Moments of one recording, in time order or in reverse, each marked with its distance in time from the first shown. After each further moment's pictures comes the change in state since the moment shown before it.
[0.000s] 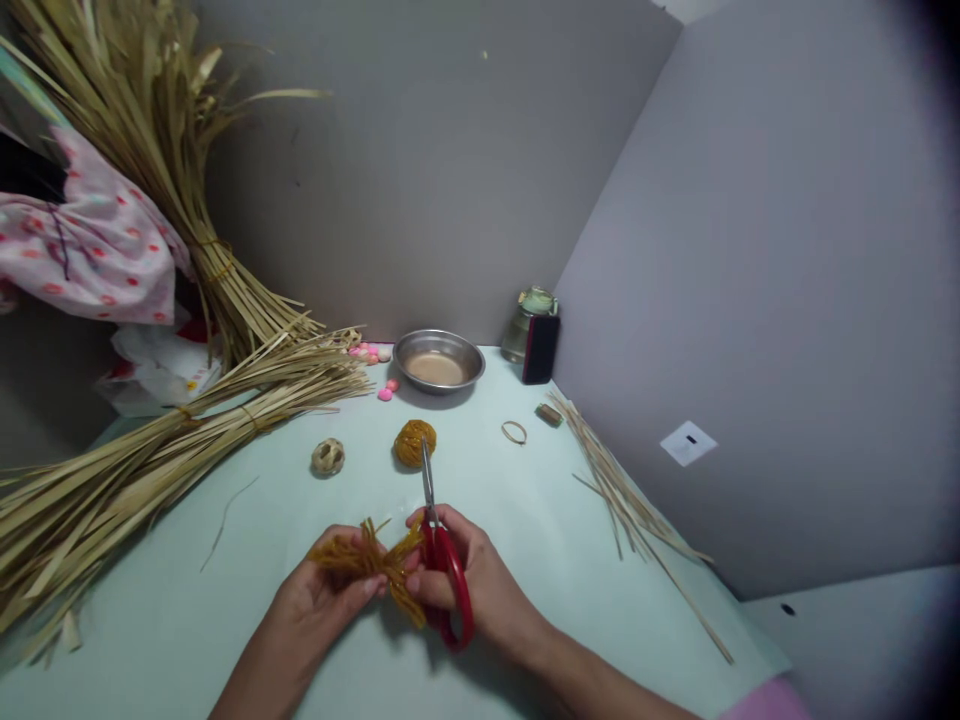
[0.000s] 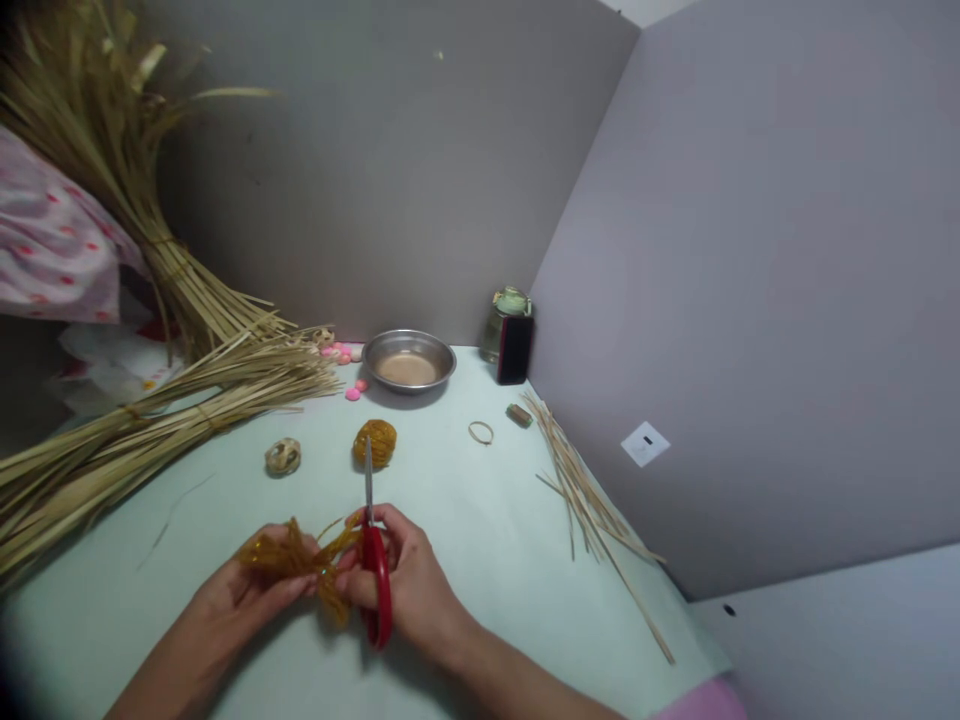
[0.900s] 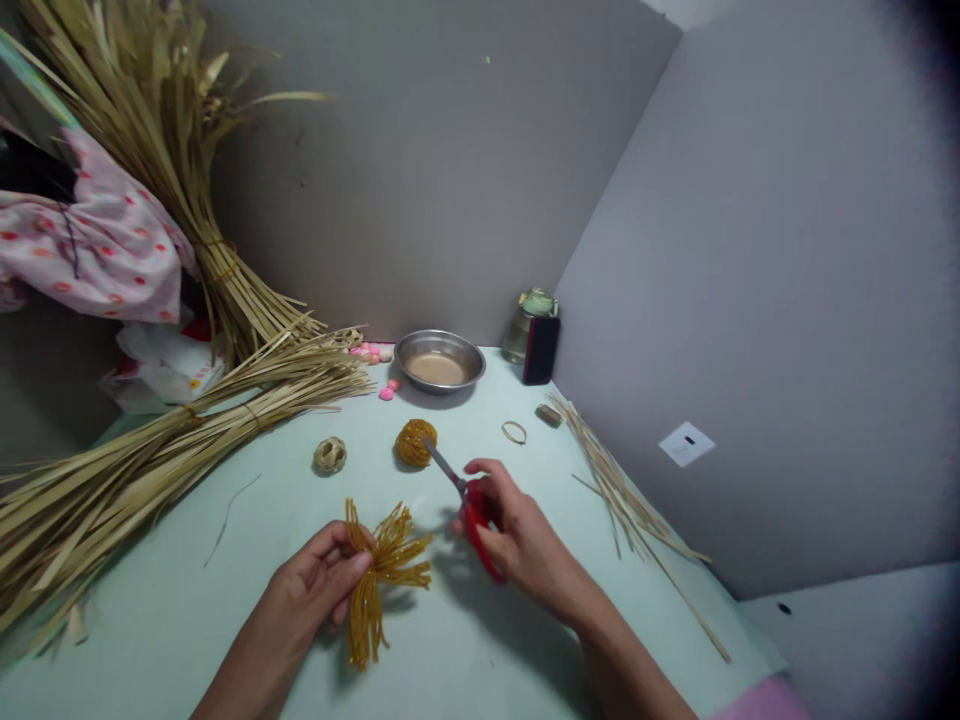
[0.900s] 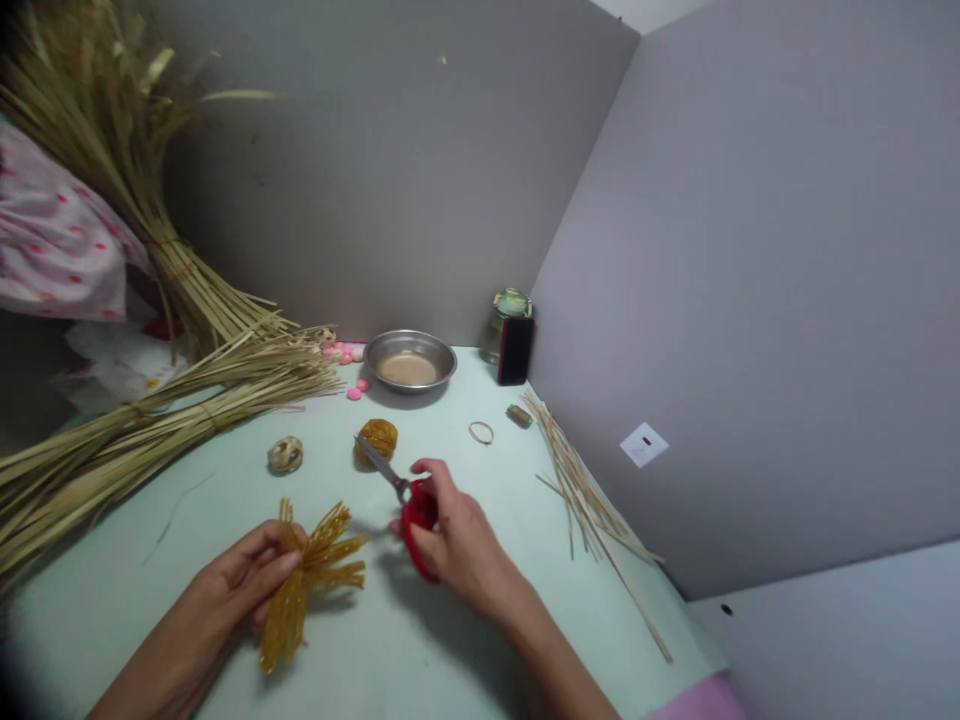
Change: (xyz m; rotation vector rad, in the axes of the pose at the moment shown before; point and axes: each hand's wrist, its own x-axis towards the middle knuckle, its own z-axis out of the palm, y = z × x) left_hand -0.001 0.011 -0.003 0.125 -0.013 -0.104; right_hand -0.010 -0.051 -0.037 -0.847 0.155 -0.215
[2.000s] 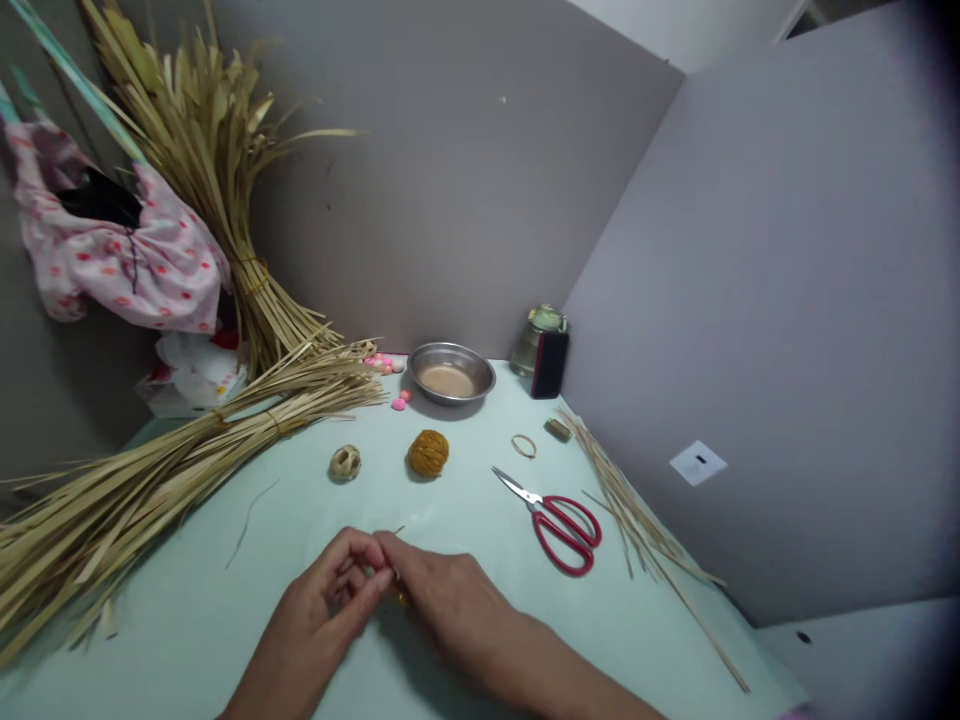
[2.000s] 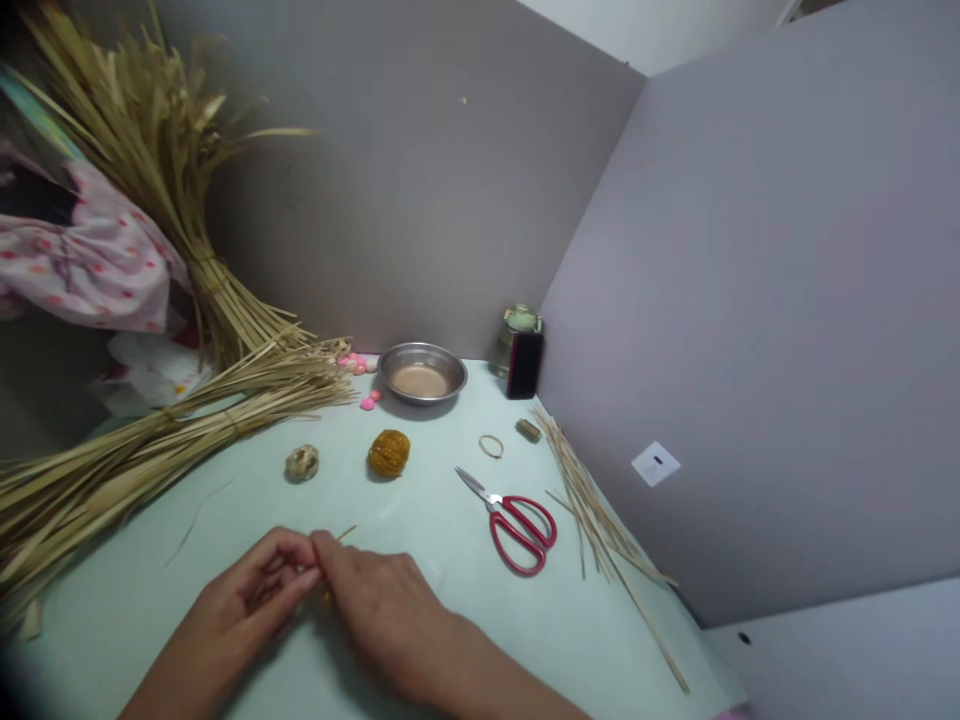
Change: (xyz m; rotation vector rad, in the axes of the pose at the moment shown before) left_hand -0.008 0.013 -0.001 0.295 0.039 0.193; right_hand 0.000 -0.016 0.066 -0.428 -0.355 -0.390
